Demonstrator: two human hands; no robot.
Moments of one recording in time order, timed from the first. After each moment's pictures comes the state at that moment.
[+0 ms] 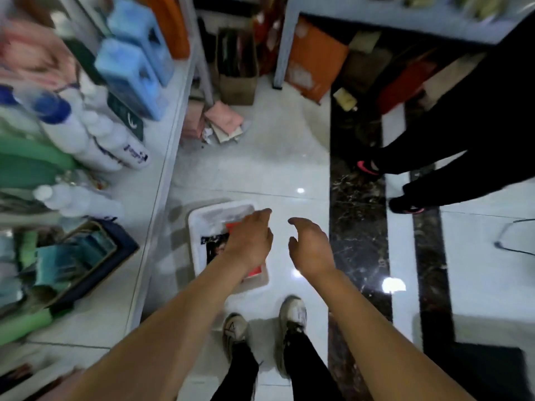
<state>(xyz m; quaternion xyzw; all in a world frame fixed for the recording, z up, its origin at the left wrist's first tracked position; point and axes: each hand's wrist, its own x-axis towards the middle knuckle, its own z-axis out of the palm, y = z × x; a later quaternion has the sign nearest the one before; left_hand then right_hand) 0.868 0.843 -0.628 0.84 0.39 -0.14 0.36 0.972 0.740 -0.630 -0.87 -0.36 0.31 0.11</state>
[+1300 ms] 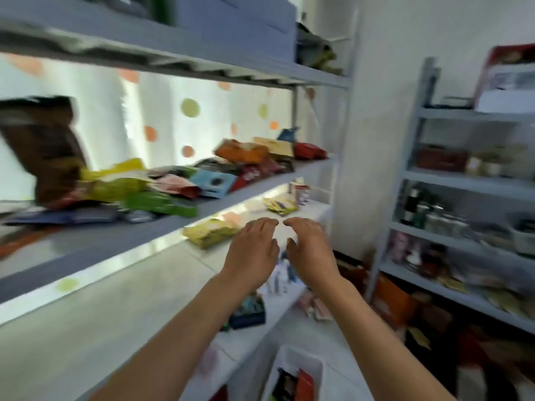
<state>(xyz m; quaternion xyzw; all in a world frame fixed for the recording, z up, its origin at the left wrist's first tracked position) 0.581 0.438 0.000 0.80 0.50 0.32 -0.04 0.724 0.446 -0.011 -0.55 -0.73 -0.03 0.41</state>
